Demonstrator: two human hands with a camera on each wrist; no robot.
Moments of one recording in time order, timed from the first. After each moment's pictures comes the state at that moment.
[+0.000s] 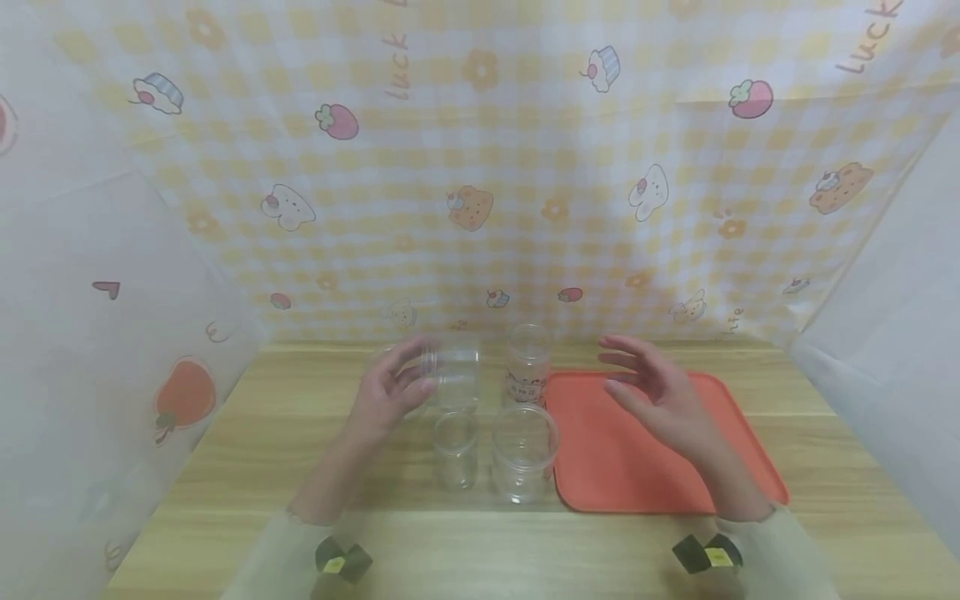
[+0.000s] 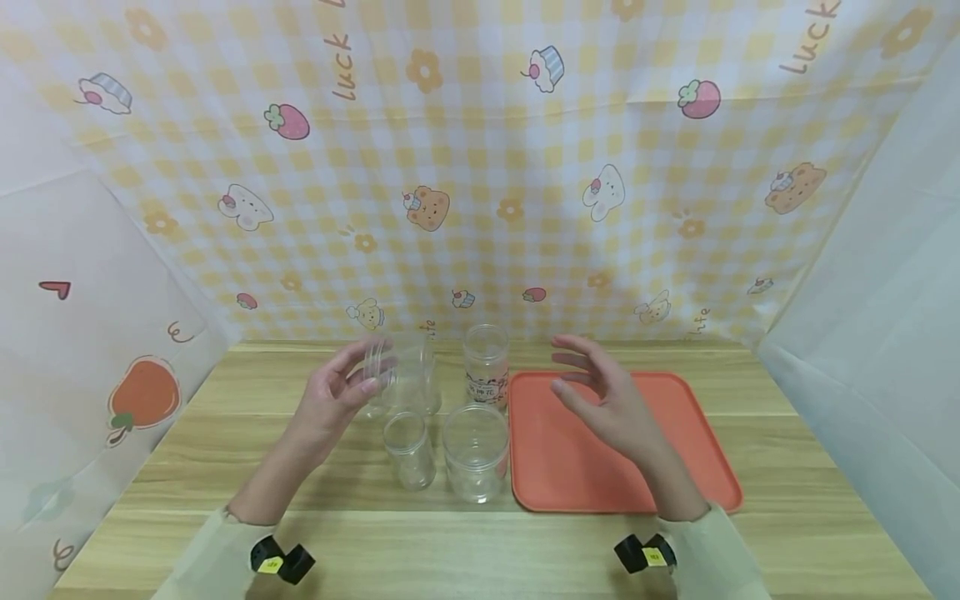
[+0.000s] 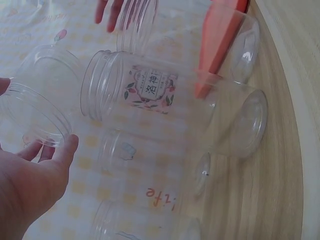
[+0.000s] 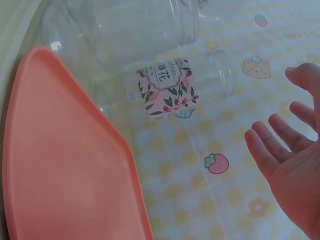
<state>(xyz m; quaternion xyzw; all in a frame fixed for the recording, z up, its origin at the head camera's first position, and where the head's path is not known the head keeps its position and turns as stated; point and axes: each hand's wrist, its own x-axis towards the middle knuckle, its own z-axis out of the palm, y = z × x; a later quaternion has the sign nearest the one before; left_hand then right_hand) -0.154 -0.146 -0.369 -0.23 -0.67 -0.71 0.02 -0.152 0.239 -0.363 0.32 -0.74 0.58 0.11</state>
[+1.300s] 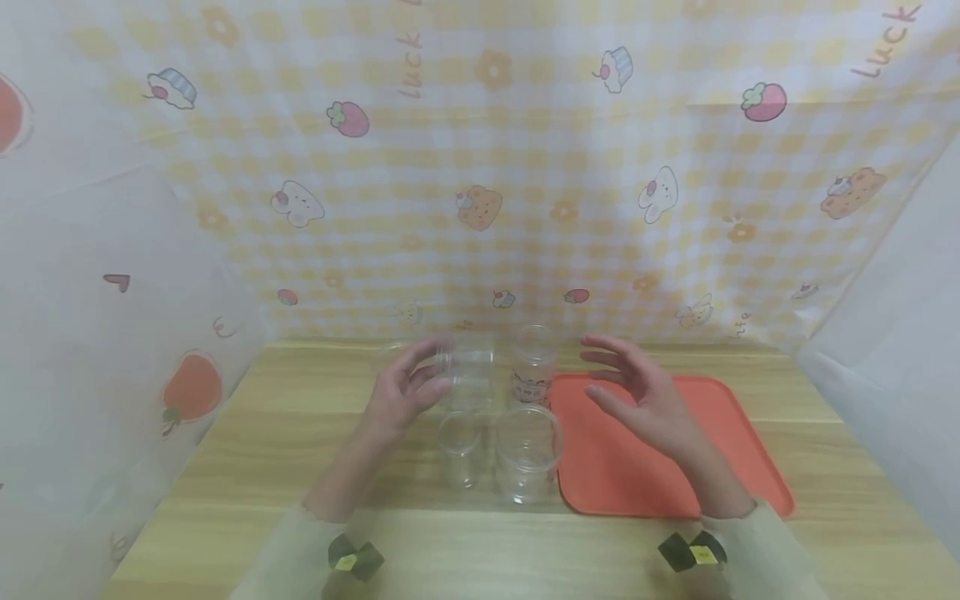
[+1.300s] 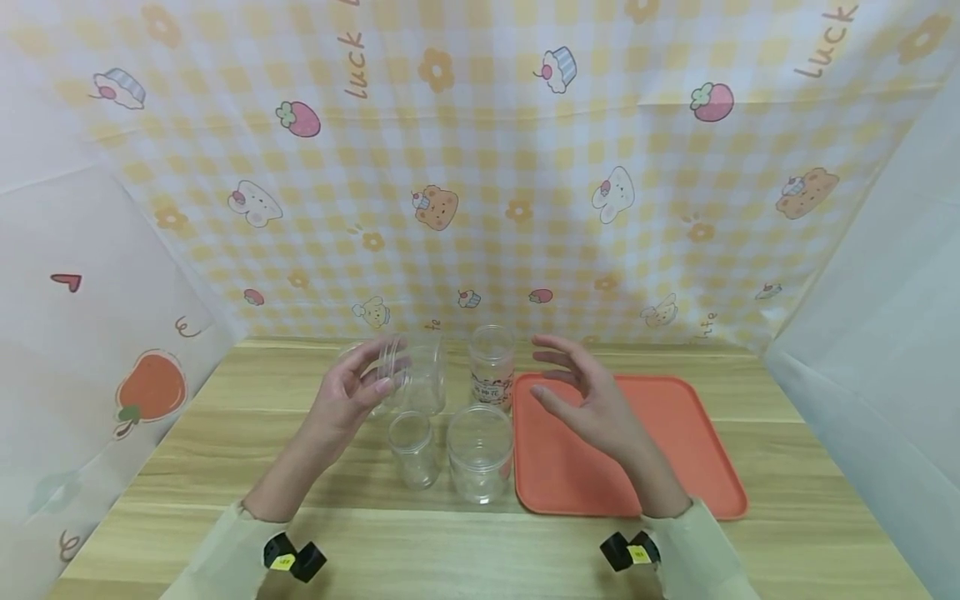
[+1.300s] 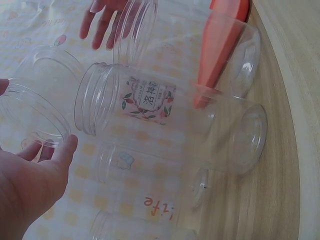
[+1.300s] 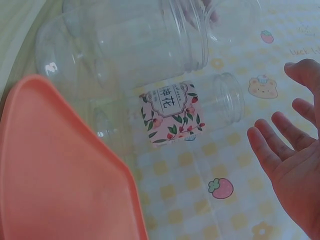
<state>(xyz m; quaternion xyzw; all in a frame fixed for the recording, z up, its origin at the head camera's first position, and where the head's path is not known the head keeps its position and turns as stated) -0.151 -0.136 -0.370 -0.23 -0.66 -0.72 0.01 -0.155 0.213 -0.357 0.34 -0.73 0.58 0.08</state>
